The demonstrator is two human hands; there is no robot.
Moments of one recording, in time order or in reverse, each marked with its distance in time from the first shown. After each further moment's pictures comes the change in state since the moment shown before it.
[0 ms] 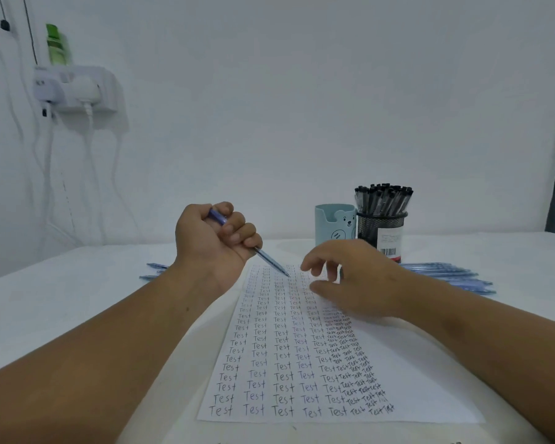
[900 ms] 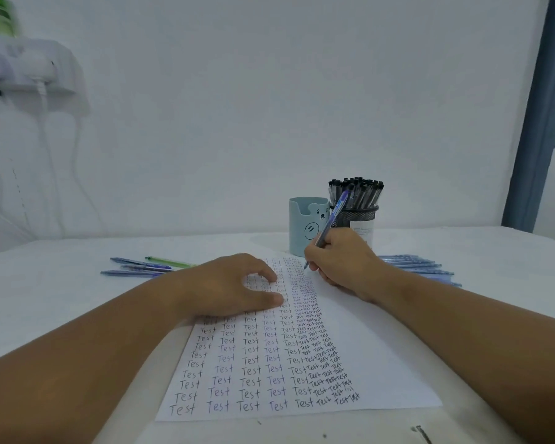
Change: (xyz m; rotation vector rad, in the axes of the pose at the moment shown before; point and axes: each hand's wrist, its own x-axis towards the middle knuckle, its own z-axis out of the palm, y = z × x) left_hand -0.011 -0.027 -0.011 1.865 -0.555 -0.193; right_hand 0.012 0.023 0.006 0.392 0.218 0.581
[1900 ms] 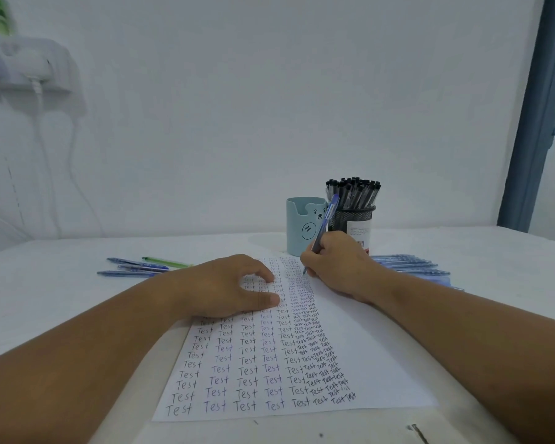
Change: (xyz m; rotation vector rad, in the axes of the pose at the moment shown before) left_hand -0.002 0.003 -0.001 0.009 -0.023 0.003; right_hand 0.002 0.003 0.002 -0.227 -0.007 -0.105
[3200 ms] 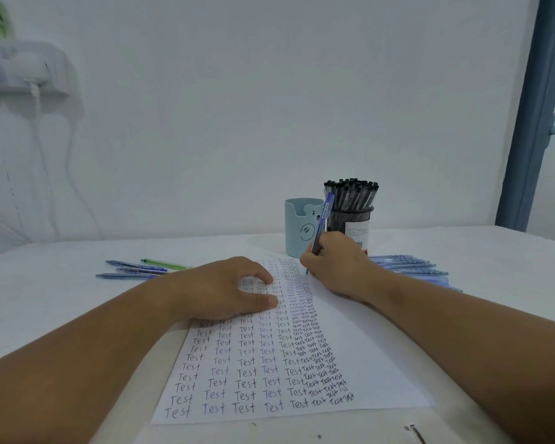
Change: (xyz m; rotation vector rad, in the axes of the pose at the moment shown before) left_hand 0.000 -0.001 -0.001 0.016 -0.012 0.018; right_hand 0.002 0.002 0.001 -0.062 0.027 -0.012
